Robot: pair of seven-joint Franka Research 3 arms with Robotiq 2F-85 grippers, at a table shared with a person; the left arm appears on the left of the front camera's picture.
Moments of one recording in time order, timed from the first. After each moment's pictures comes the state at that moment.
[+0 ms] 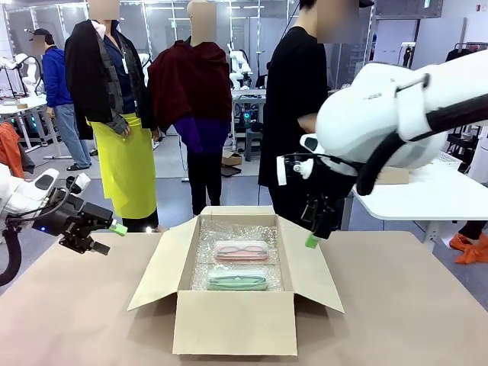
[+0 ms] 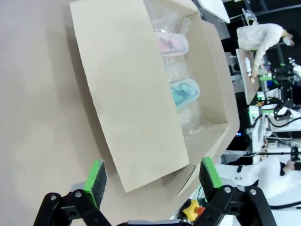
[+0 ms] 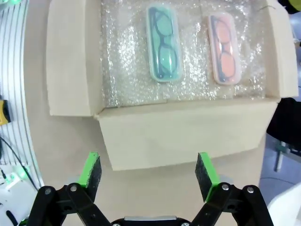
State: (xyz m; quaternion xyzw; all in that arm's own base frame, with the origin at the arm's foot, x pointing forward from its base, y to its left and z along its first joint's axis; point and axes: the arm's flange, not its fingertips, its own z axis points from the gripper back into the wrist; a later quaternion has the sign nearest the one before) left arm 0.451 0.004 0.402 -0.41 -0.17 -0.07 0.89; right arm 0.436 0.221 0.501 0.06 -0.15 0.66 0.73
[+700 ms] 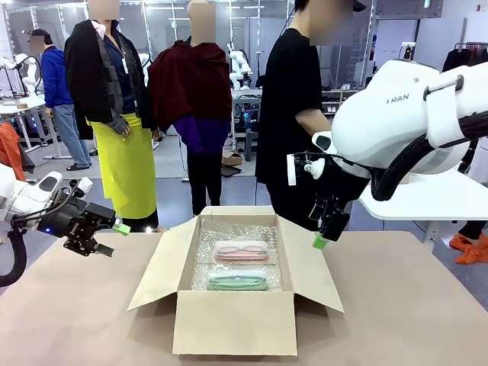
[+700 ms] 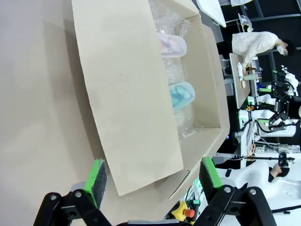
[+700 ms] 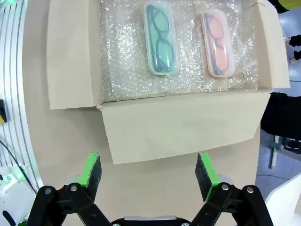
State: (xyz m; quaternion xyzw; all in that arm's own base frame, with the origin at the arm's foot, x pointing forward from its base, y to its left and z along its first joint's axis) left arm 0.459 0.002 0.393 -0.43 -0.15 -0.05 0.89; right arm 0.422 0.208 0.503 0.05 -0.17 0.66 0.73
